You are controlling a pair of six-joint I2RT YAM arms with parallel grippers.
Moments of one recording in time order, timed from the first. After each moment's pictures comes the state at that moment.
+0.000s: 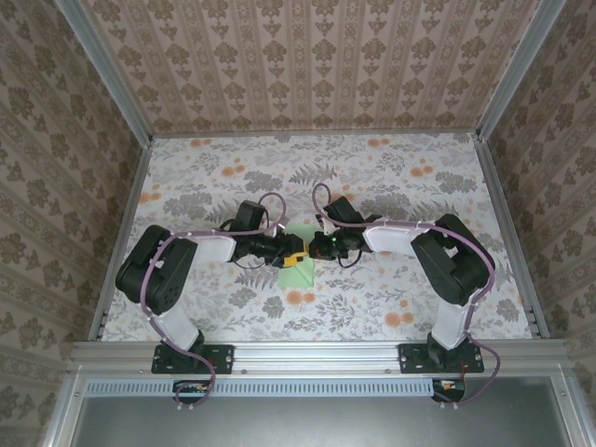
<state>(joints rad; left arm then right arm) -0.53 1.71 0.73 0.10 0.91 -0.93 0.60 1.83 1.00 -0.18 -0.42 0.63</state>
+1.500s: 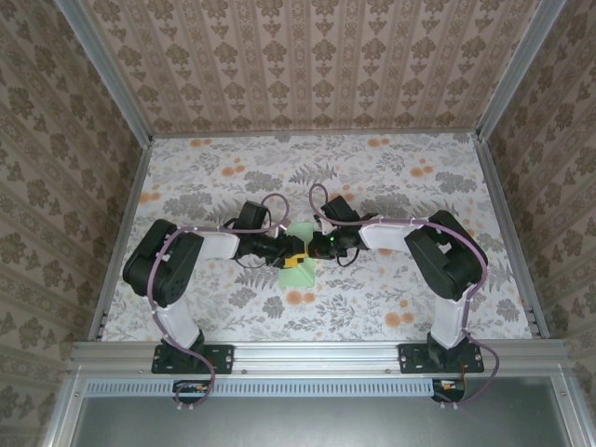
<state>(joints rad) -0.53 1.77 0.76 0.07 0.91 -0.89 0.60 1.88 1.03 -0.20 -0.40 0.60</state>
